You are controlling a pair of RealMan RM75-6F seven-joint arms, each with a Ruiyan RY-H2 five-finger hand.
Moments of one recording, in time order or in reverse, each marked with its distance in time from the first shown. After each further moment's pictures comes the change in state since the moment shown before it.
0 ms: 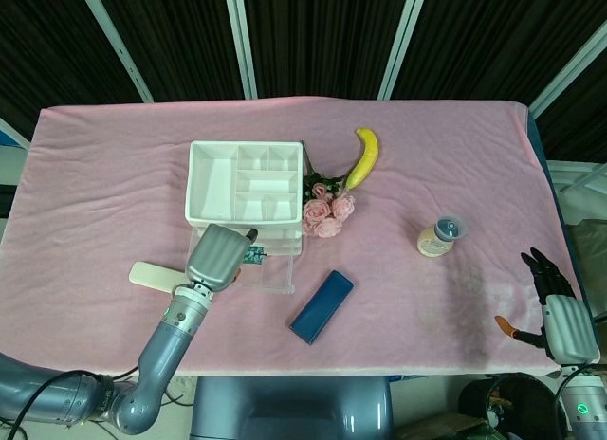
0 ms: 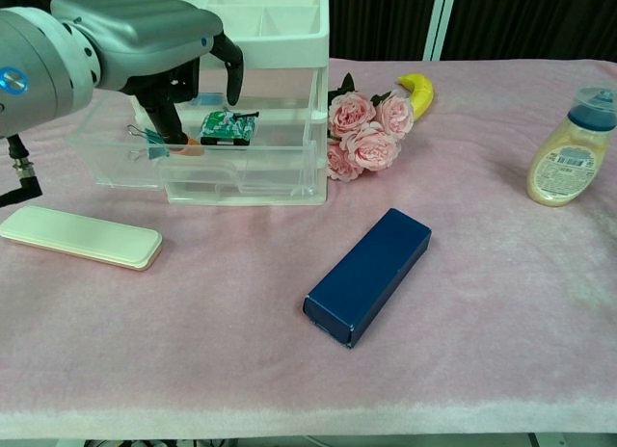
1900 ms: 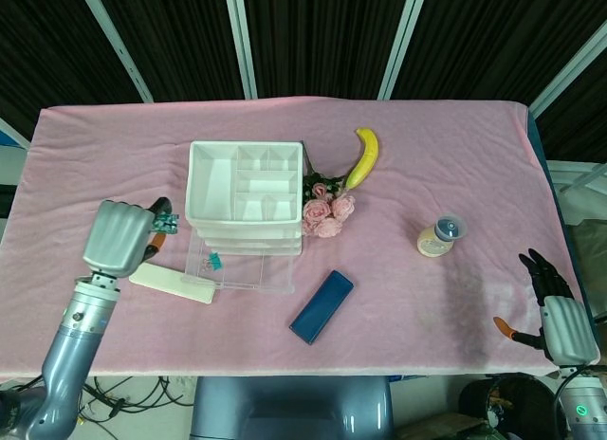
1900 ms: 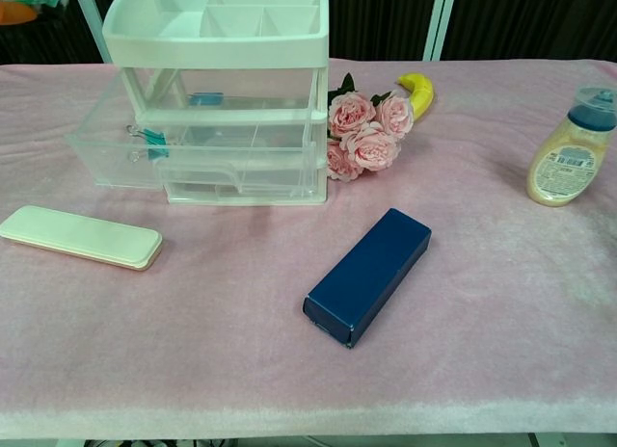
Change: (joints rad) left arm 0.242 0.375 0.070 -0.051 0.316 0.107 -0.374; right arm -0.003 0.000 -0.004 -0.008 -0.007 0.005 -0.009
